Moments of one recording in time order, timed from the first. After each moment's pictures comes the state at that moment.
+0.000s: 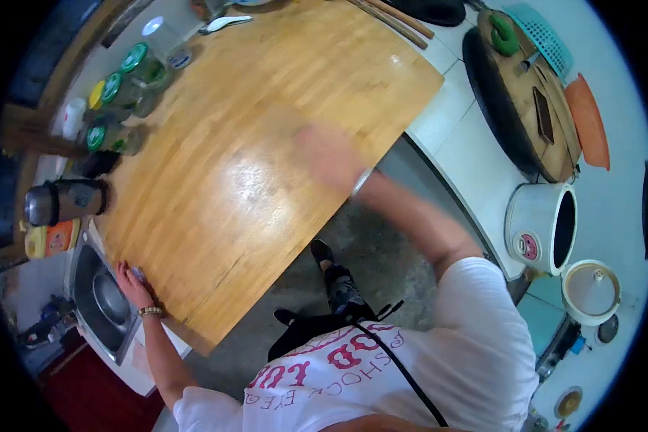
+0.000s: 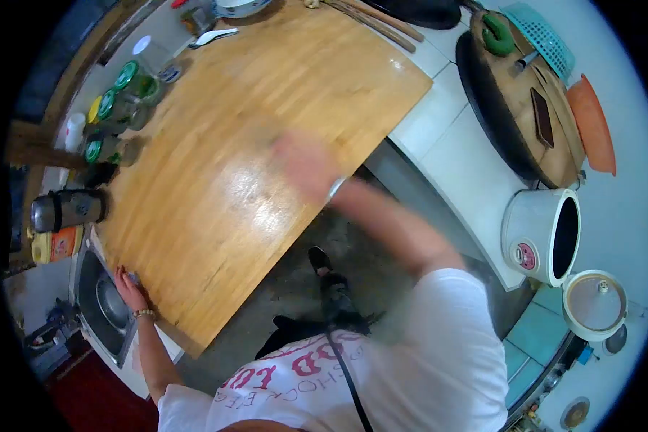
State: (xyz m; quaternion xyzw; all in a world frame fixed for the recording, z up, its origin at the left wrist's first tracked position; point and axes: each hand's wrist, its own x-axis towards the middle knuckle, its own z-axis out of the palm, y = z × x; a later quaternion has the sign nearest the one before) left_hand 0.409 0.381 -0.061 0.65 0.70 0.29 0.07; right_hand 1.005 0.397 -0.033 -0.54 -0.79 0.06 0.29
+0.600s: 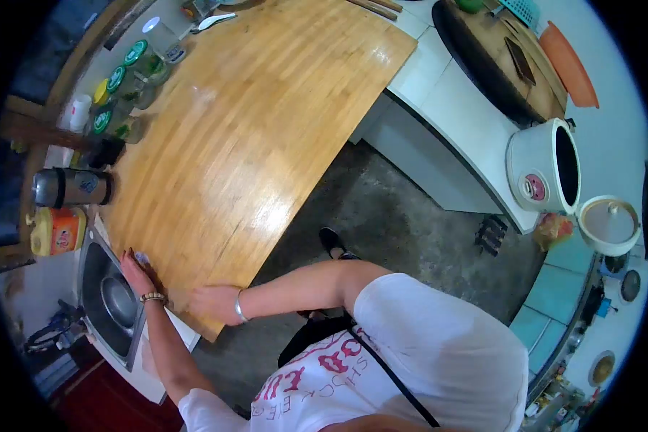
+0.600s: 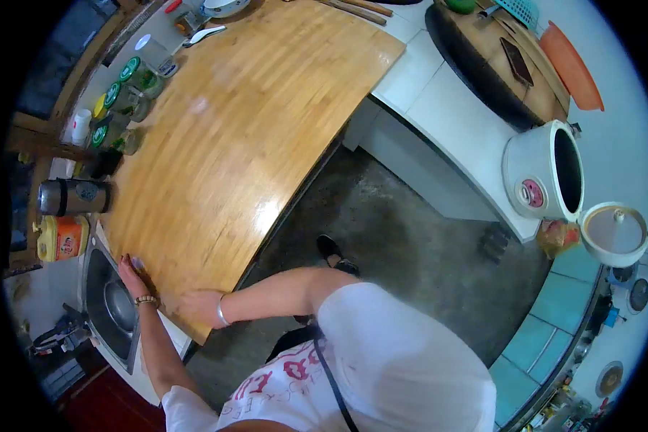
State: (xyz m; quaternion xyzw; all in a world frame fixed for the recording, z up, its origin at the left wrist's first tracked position) left_hand 0.375 0.388 -0.082 0.69 0.64 0.32 0.09; right_hand 0.631 0.235 -0.056 -0.31 -0.88 0.21 0.29
